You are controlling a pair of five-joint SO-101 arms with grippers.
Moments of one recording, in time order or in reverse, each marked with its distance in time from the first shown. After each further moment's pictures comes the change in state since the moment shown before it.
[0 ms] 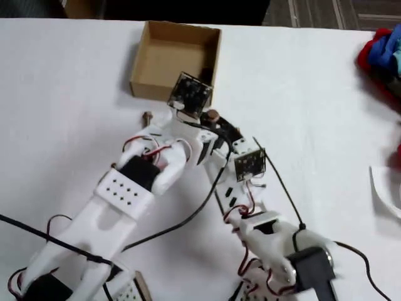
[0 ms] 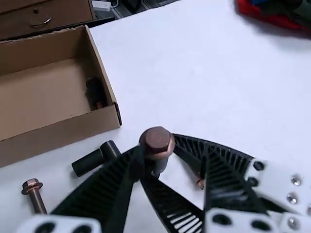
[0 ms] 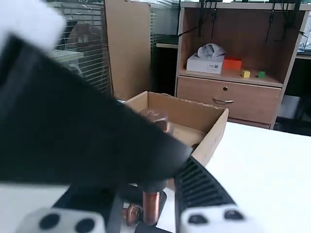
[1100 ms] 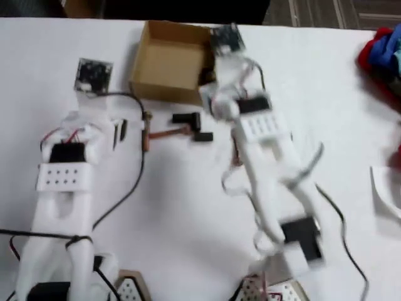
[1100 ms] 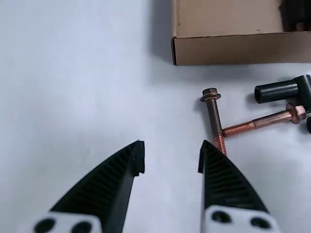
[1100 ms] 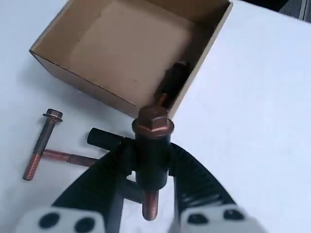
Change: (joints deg) left arm -34.9 0.0 3.6 9.1 -13.1; right arm 4.2 22.8 -90.2 116.5 3.5
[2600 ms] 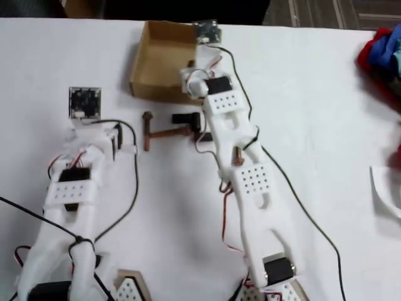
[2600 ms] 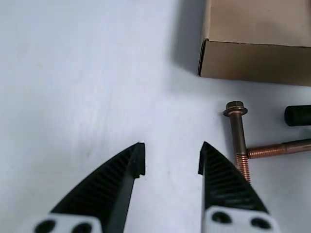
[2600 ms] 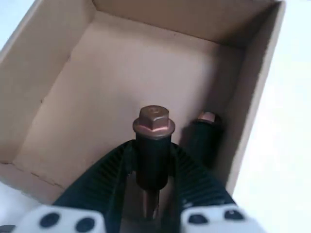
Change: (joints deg) left arm -3.2 0.0 17.8 -25.1 5.2; right arm -0.6 63.2 -70.2 1.1 -10.4
